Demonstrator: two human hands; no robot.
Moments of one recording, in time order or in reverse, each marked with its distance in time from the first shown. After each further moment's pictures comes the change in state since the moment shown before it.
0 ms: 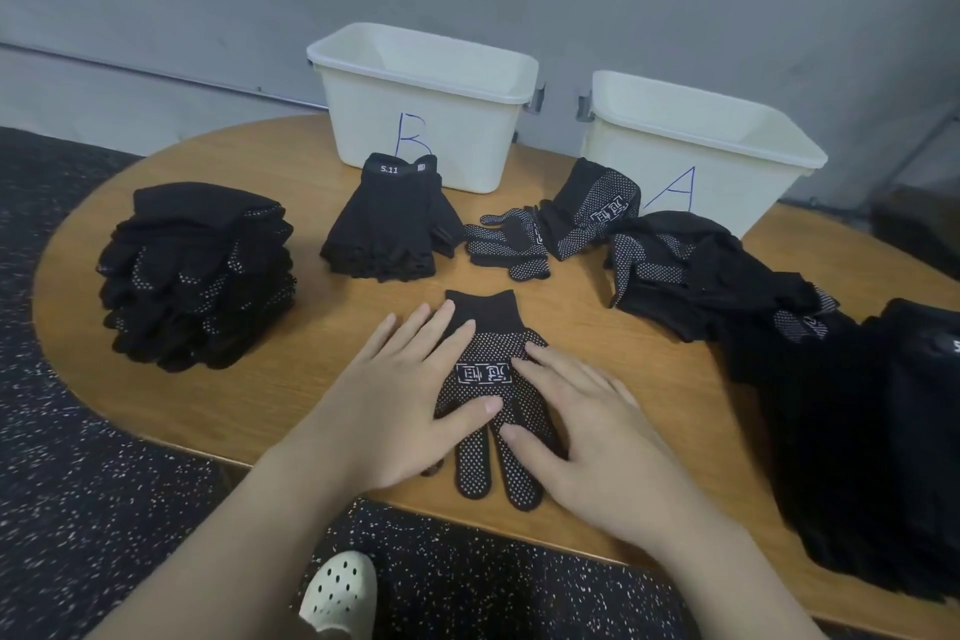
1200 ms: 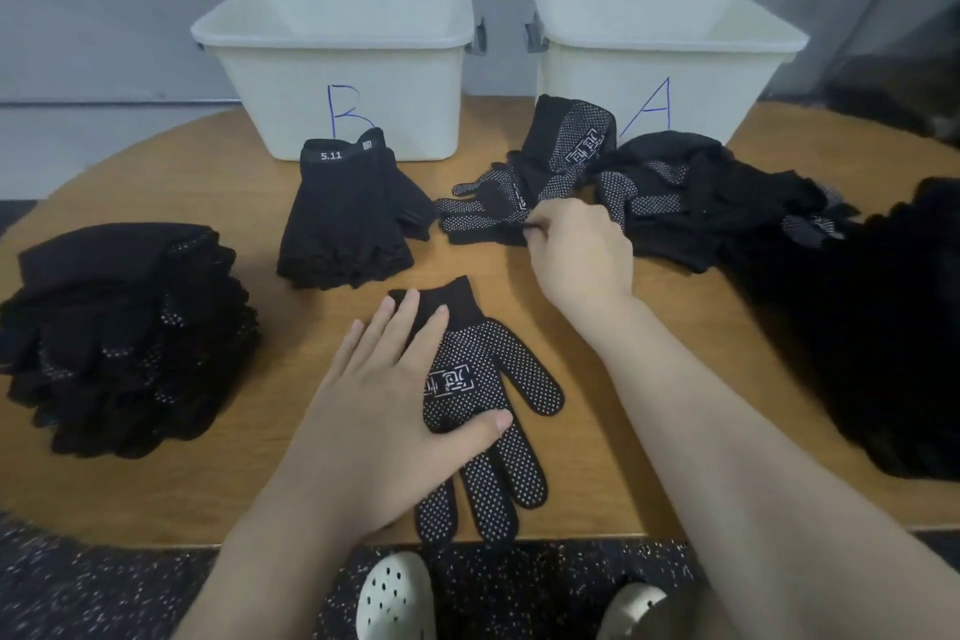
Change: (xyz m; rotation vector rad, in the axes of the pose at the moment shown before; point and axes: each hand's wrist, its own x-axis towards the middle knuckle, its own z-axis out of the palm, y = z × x) left_hand -0.002 -0.017 -0.014 -0.081 -0.018 -0.039; right_hand 0.134 0.014 -0.006 0.060 0.491 0.513
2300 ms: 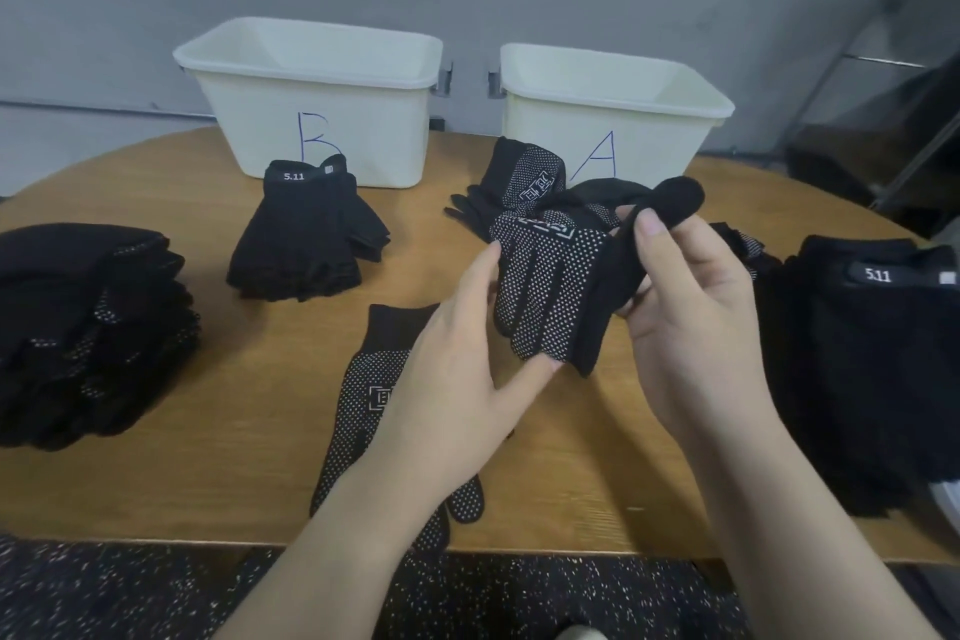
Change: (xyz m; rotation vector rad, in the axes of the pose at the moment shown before) left_hand 0.028 0.104 0.010 -0.632 0.306 0.133; right_hand -0.066 0.054 -0.108 1.371 0.072 -0.062
